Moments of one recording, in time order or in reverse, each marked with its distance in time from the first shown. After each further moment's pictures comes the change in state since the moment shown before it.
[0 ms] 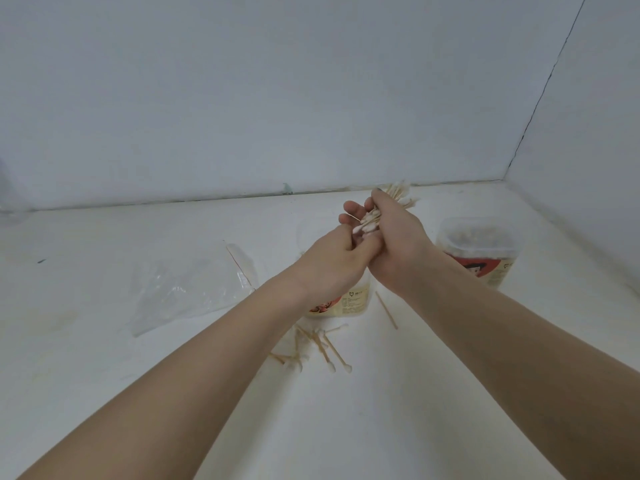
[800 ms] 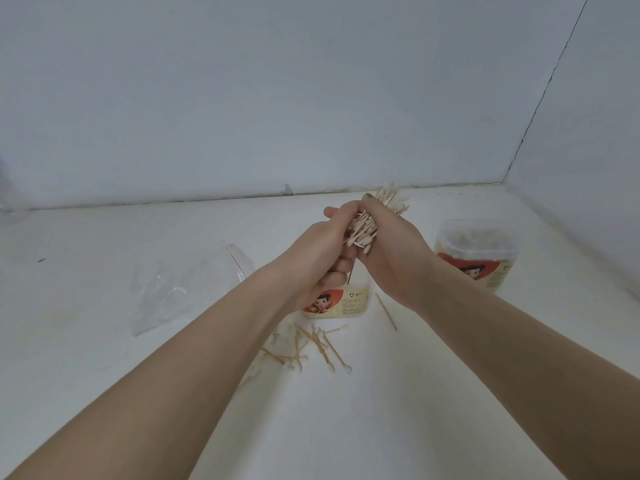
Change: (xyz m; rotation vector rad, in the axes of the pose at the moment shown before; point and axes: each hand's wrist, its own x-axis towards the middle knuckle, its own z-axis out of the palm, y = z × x) left_hand 0.005 -0.002 -0.013 -0.585 -0.062 -0.243; right_hand -0.015 0.002 -0.009 -0.287 -0.231 -0.070
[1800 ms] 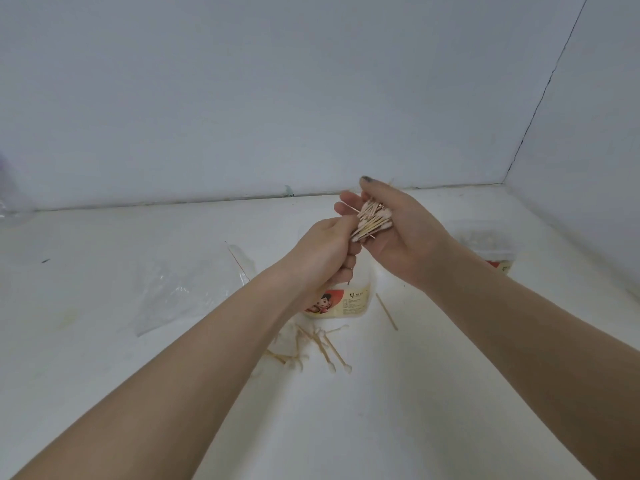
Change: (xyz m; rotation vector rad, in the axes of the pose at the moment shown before) left_hand -0.001 0.000 0.007 0.004 0.068 0.063; right_hand 0.009 -0.022 -0.005 0.194 -0.049 0.038
